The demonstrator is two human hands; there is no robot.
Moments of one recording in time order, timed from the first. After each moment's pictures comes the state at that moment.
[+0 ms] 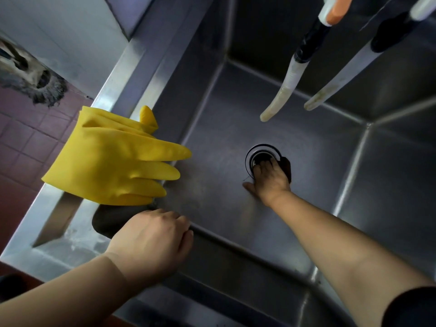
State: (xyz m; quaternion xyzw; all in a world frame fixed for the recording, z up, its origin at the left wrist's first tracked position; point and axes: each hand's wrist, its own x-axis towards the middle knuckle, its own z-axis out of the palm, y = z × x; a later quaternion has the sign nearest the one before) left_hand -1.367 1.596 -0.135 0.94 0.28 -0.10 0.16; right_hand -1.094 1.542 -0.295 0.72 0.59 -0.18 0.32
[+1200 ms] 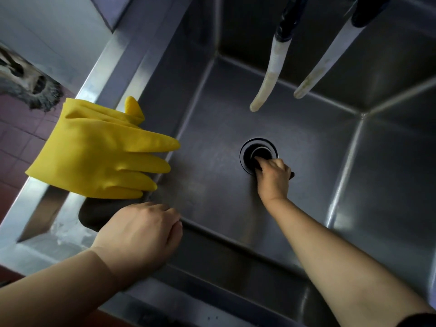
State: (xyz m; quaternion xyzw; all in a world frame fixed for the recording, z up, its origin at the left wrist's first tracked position) left_hand -1.365 1.593 -0.131 0.93 0.29 -0.13 0.15; right_hand -1.099 1.507 -0.313 0.88 0.44 -0.09 -0.17
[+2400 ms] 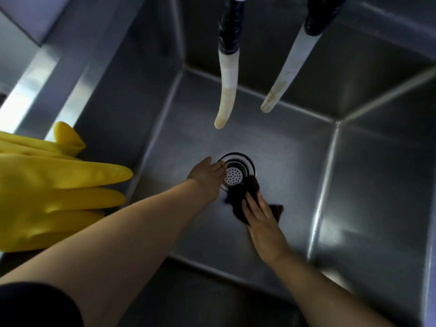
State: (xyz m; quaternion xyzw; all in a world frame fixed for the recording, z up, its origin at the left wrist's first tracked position) left_hand -1.162 1.630 -0.278 0.92 0.06 -0.39 -0.05; right_hand -1.089 1.415 -0.333 0.80 0.56 -0.21 -0.09
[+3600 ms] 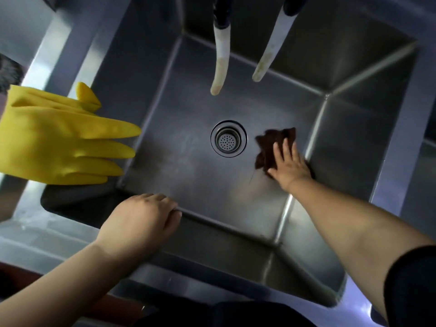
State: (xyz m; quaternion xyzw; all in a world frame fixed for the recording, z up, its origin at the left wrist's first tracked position) left_hand -1.324 1.552 -0.127 0.92 0.31 -0.14 0.21; right_hand -0.994 1.430 -0.264 0.81 0.43 -0.30 0.24
